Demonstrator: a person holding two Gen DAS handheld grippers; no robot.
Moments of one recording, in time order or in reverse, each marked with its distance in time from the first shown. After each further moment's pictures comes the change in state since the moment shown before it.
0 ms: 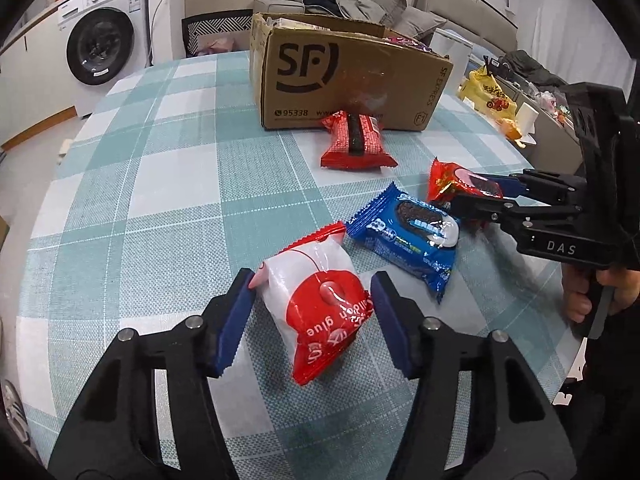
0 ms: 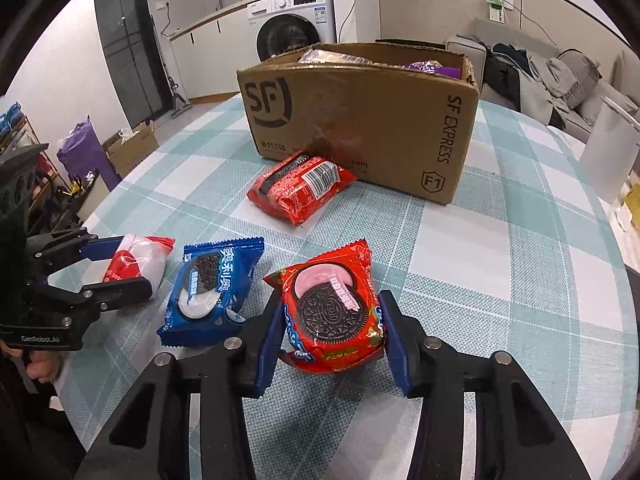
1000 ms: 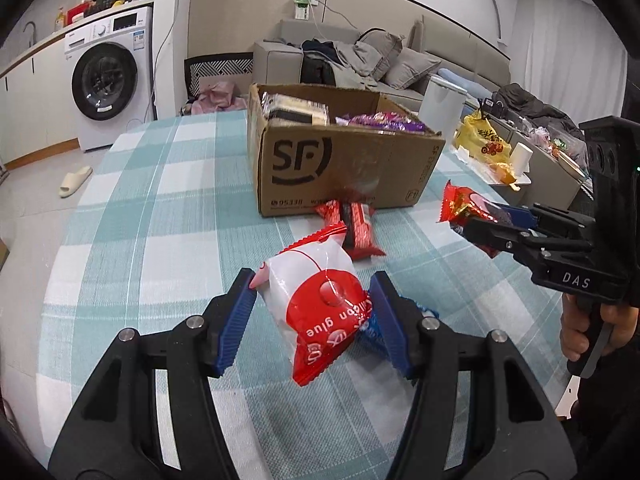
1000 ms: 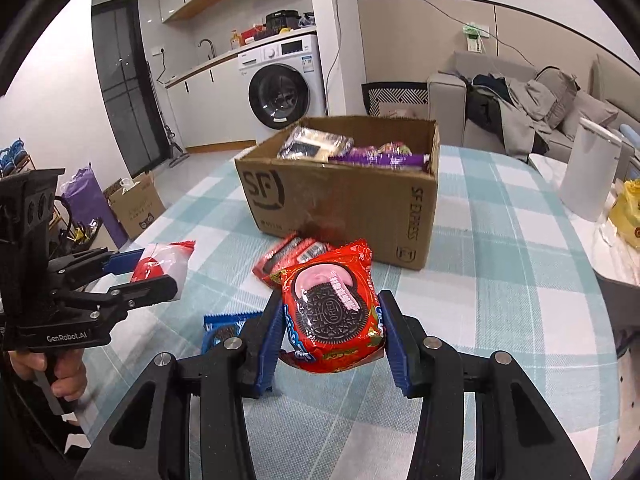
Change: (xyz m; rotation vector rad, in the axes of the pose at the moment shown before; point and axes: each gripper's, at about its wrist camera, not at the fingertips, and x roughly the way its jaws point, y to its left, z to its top) left arm -0.027 -0.008 0.048 0.011 -0.178 0.000; right arm -0.044 -0.007 0.026 0.047 -0.174 -0.007
